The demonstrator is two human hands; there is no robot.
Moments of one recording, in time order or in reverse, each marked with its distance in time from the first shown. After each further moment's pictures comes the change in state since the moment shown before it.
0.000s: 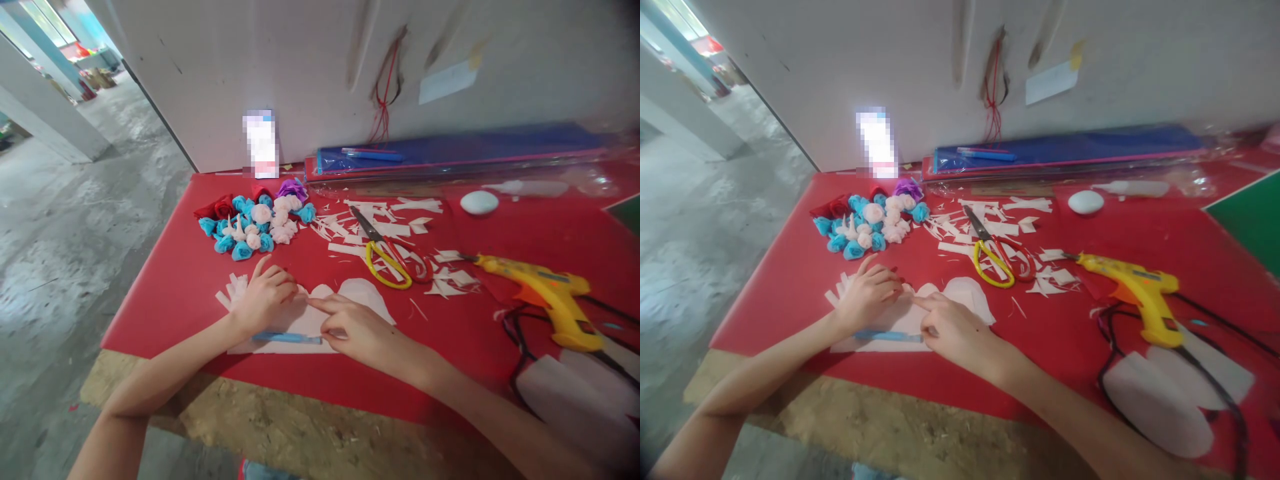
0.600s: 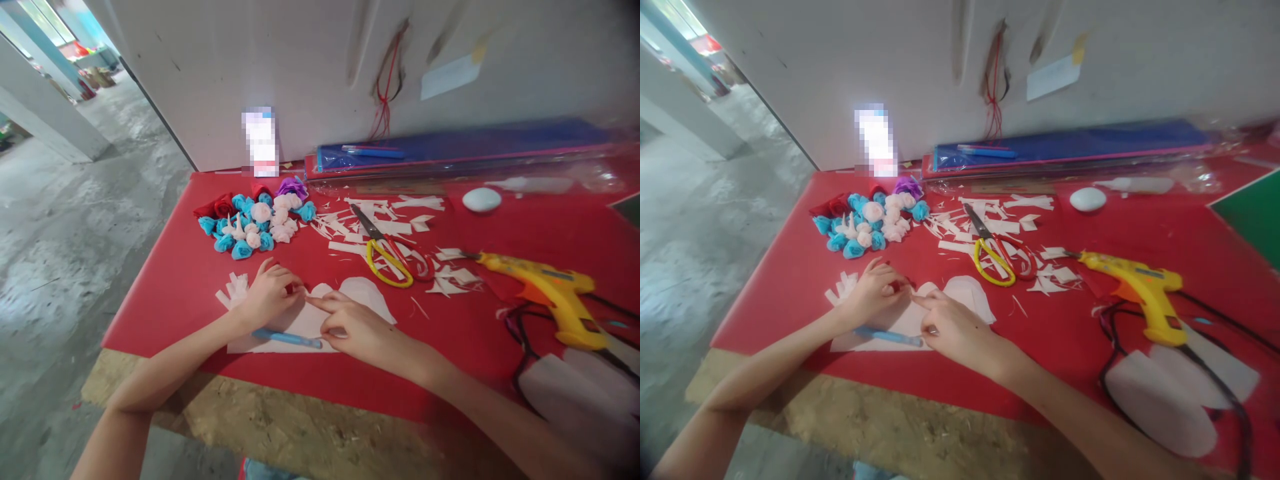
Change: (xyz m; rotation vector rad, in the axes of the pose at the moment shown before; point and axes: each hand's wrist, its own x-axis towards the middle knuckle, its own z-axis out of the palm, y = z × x) left_hand 0.011 0.001 0.010 -0.211 -0.007 -0.193; right_hand 0.002 0.007 0.006 0.033 -0.043 -0.008
